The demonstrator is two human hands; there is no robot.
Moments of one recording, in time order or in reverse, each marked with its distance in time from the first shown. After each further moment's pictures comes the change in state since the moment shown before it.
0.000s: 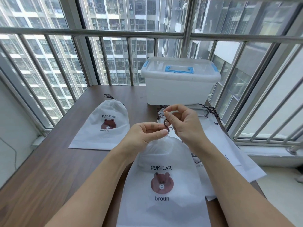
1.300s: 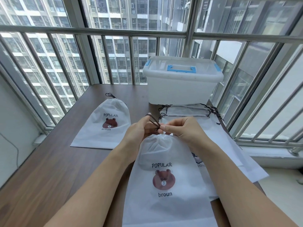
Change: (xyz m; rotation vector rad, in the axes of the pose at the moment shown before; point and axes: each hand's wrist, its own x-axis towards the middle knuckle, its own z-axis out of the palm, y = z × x) left_hand 0.018 -0.012 -0.012 -0.118 0.126 -0.159; right_hand -0.008 0.003 -0.007 -0.088 -0.107 0.318
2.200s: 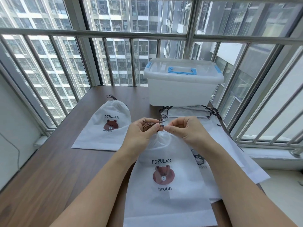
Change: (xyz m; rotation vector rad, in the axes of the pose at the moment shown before) left_hand -0.003 -0.005 0.006 0.063 0.075 0.337; right_hand 0.009 0.006 -0.011 -0.107 -0.002 -0.084
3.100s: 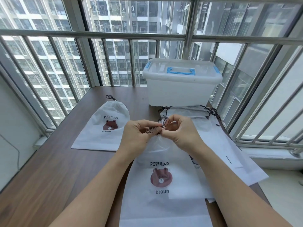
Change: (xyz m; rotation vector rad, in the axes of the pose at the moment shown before) left_hand -0.001 -0.001 -0.008 0.217 -0.041 0.185; right_hand 0.005 0.009 0.020 0.015 0.091 -0.063
